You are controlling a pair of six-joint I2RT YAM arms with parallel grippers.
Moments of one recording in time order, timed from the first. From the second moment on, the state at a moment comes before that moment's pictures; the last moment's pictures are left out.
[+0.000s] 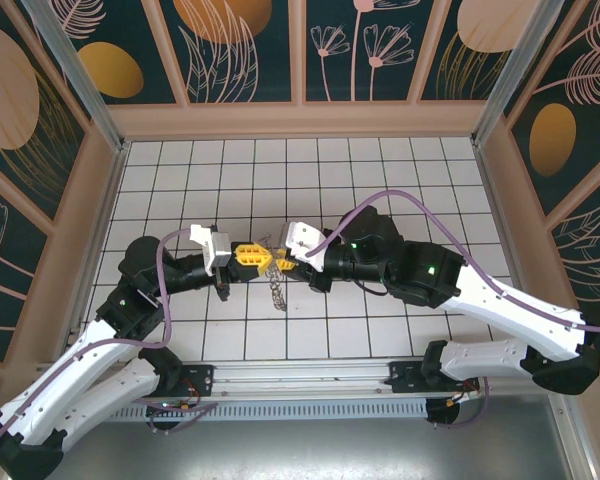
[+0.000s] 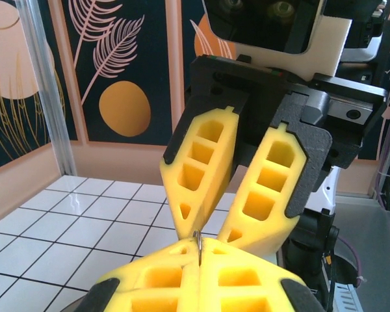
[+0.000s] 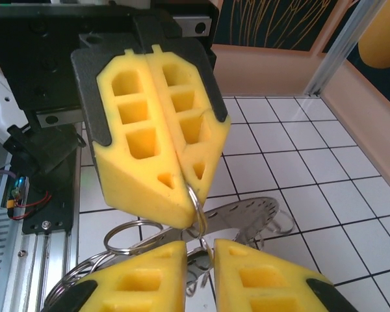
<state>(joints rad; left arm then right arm) -0.67 0.68 0.70 0.06 0.71 -0.05 1.17 1.12 1.28 -0.55 -0.11 -0.29</state>
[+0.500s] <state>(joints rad) -0.67 0.68 0.69 0.10 0.74 -0.08 1.16 1.12 1.28 -0.54 -0.14 -0.29</state>
